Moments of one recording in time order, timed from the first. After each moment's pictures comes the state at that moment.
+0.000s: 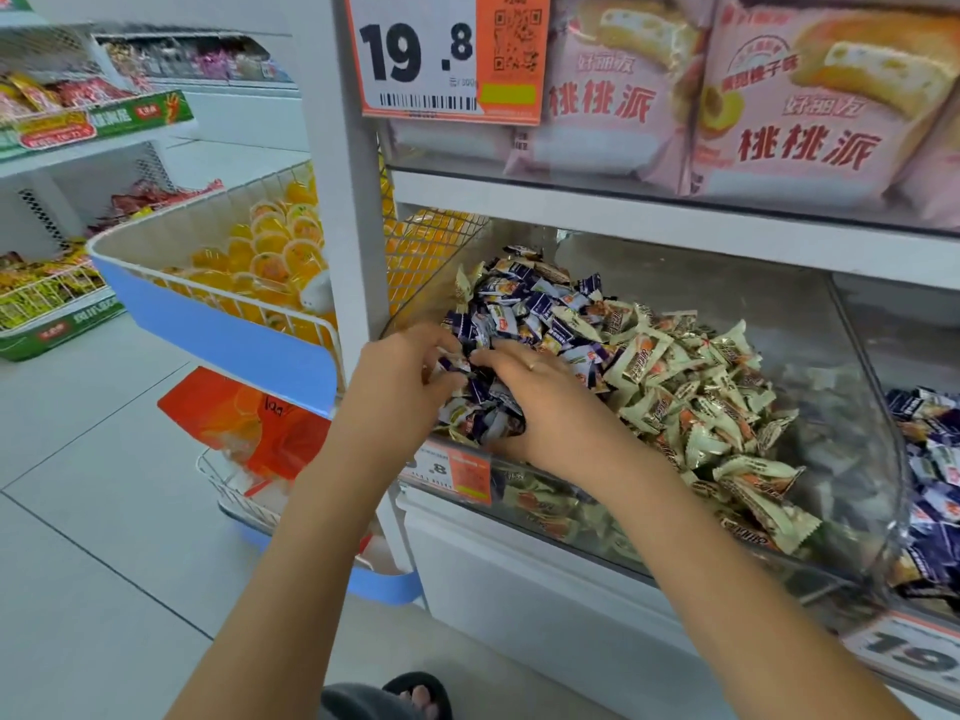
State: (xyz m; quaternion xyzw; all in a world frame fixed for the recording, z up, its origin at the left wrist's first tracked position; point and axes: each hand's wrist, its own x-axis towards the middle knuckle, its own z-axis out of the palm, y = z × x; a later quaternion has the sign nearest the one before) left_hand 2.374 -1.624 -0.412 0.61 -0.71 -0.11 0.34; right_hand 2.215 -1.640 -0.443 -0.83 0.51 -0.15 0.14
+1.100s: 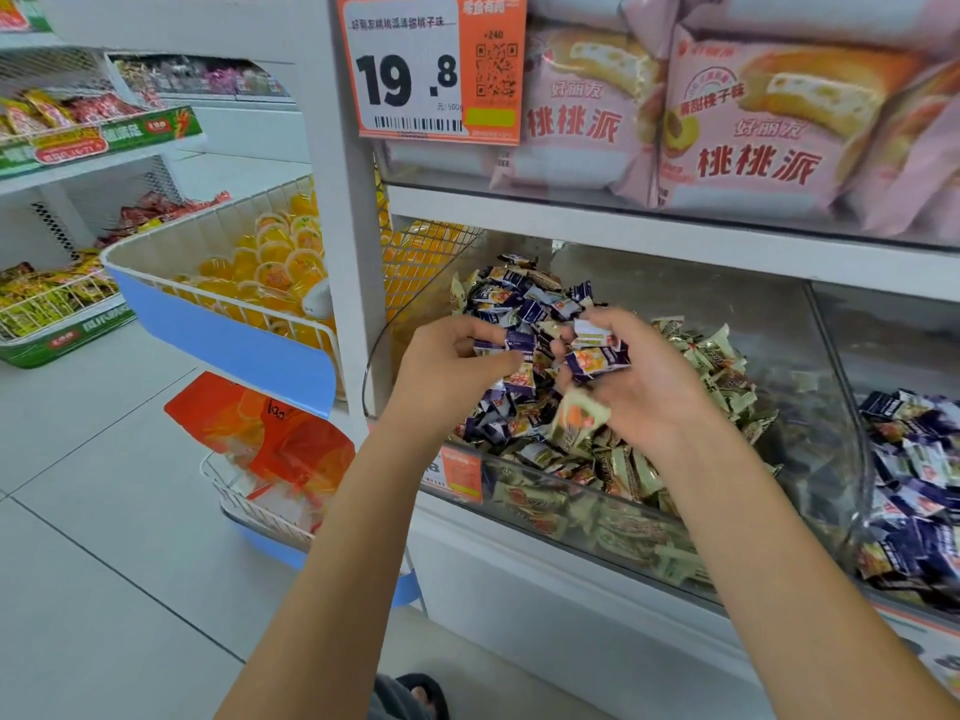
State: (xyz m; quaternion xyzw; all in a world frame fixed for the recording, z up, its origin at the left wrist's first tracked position) left_hand 2.335 -1.623 -0.400 0.58 -0.58 -0.38 0.43; right_hand 2.175 -1.630 -0.399 -0.27 0.39 -0.56 0.68
